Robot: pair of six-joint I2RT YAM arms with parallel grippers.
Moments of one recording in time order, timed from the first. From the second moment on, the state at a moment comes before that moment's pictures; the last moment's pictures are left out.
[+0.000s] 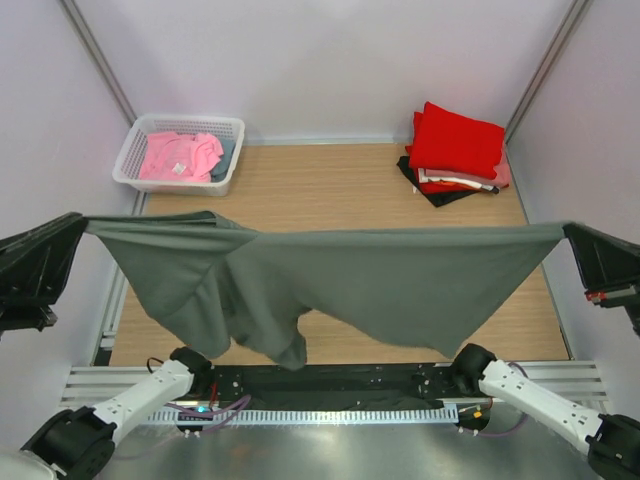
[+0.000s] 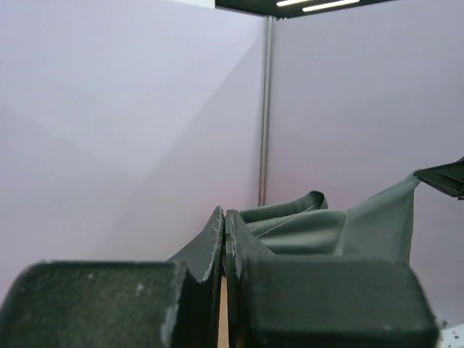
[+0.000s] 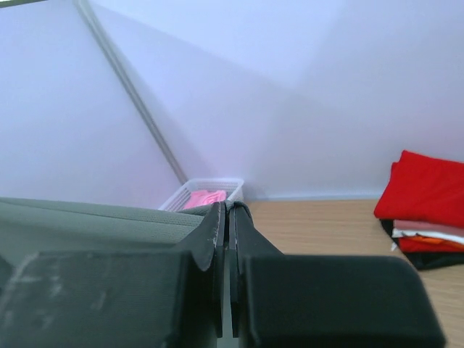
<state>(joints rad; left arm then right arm) -0.52 0.82 2.20 -0.85 0.18 -0.12 0.80 0.47 1.62 -0.78 0.41 0.29</state>
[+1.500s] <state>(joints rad) -0.47 1.25 1.32 -0.87 0.01 -0.30 0.31 1.28 1.05 -0.57 0.15 0.45</state>
